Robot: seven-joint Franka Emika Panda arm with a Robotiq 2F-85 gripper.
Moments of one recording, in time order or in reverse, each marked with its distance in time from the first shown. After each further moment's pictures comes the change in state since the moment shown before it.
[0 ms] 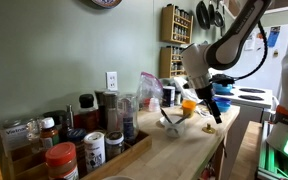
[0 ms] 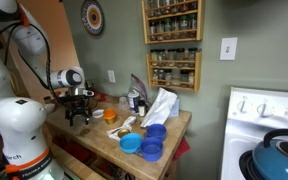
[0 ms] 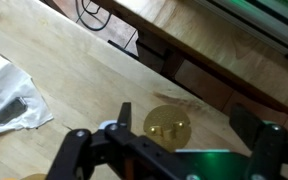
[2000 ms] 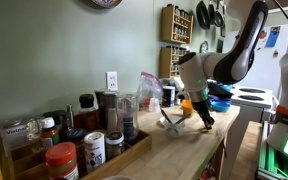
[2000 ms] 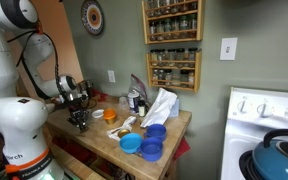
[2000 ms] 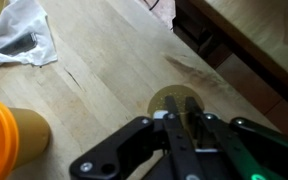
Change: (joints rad) arm 0.067 0.176 0.061 0.059 -0.334 0.111 0.221
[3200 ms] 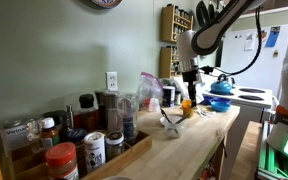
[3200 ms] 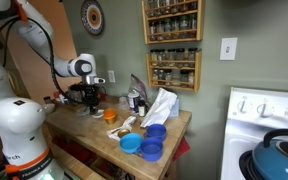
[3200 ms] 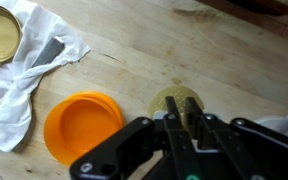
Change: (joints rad) arm -0.124 -0.214 -0.179 0.069 0.422 -0.037 -0.248
